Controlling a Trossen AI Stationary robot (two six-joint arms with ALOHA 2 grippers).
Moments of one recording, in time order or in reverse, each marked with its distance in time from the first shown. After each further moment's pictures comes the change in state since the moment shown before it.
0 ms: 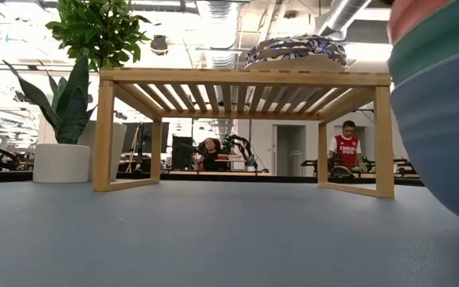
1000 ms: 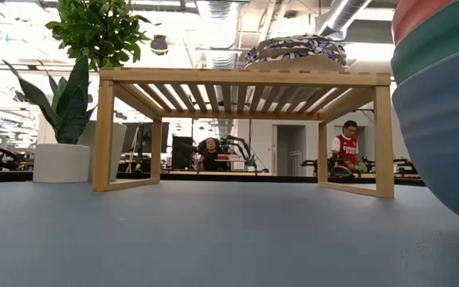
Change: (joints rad) left arm -0.072 -0.026 0.000 -0.290 -0.060 -0.195; right arm -0.826 0.008 0.604 -0.057 -0.331 -0.574
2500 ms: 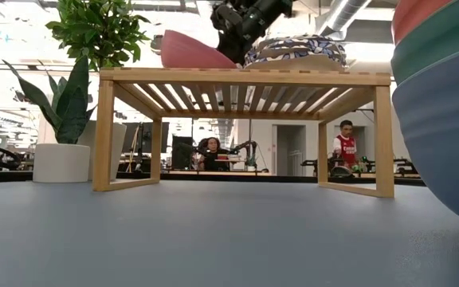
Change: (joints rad) left arm -0.006 0.000 0.000 -0.106 -0.002 -0.111; right arm -0.157 0.333 0.032 0.165 0.002 -0.047
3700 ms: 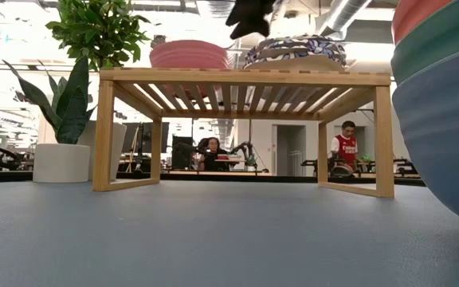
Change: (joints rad) left arm -0.008 0.000 0.000 -0.050 0.000 -0.046; right arm 0.044 -0.055 0.239 -0.370 -0.004 0.075
